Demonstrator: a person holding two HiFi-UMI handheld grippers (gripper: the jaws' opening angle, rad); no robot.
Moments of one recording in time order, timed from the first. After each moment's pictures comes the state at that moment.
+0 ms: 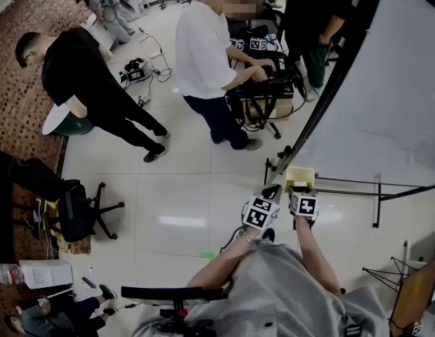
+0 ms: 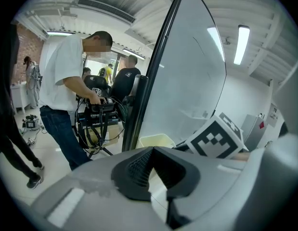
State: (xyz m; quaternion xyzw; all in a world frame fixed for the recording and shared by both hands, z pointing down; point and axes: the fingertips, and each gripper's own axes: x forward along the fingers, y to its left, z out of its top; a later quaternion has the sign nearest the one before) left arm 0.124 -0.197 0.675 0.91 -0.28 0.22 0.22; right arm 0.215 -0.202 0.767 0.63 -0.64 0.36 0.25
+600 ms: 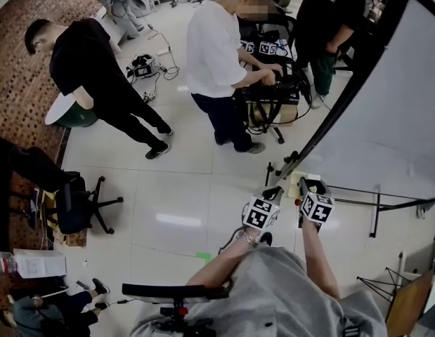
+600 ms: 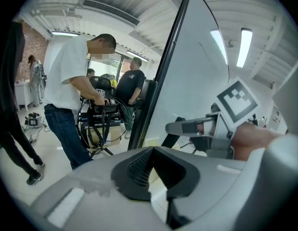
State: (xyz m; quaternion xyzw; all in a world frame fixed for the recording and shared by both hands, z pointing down) left arm 0.117 -0.207 0.674 0.90 -0.29 0.21 0.23; right arm 0.234 -0.233 0.665 0.68 -0.67 0.28 0.13
